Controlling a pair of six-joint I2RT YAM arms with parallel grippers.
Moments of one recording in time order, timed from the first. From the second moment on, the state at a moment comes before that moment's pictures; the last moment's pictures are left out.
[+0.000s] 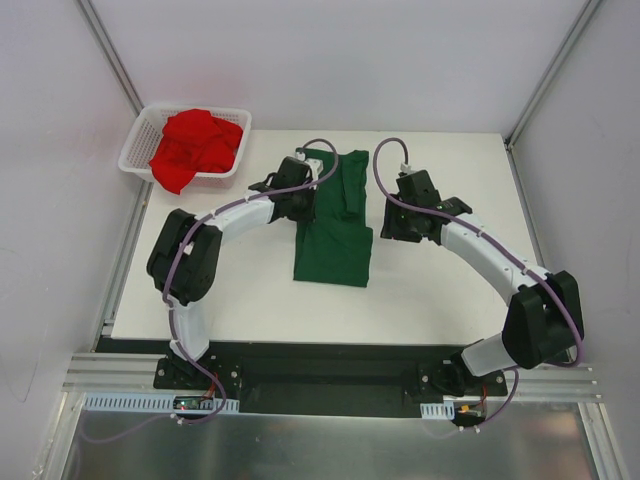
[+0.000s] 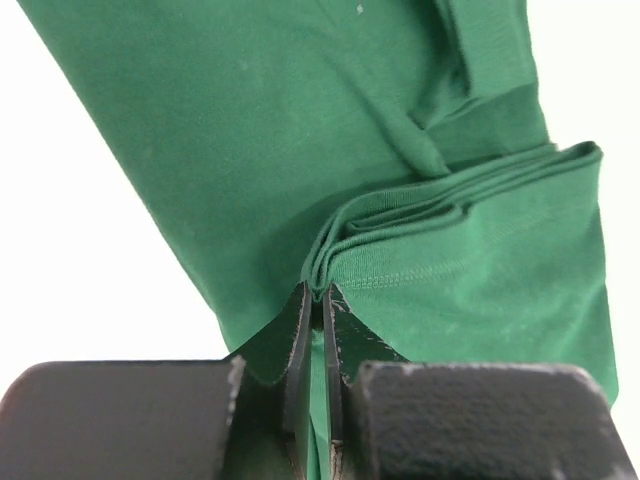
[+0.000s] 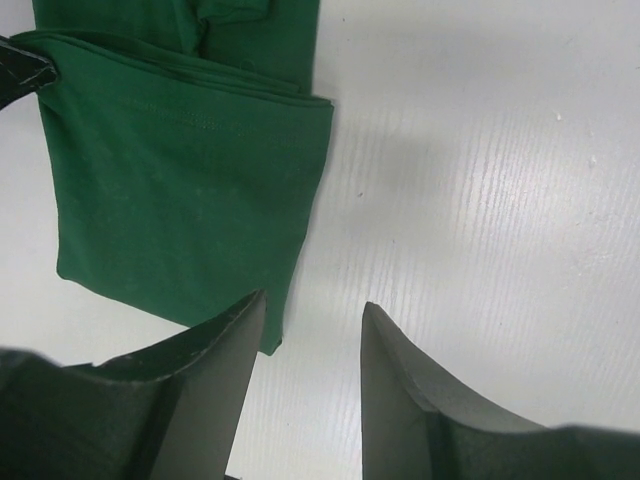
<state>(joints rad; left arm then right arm) -0.52 1.92 1.35 -0.30 0.13 -0.25 0.47 1.46 1.13 -0.63 0.08 0.49</state>
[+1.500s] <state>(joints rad) -0.46 1.86 1.29 -0.28 0.12 -0.25 0.40 1.80 1.37 -0.50 -0.13 0.50</state>
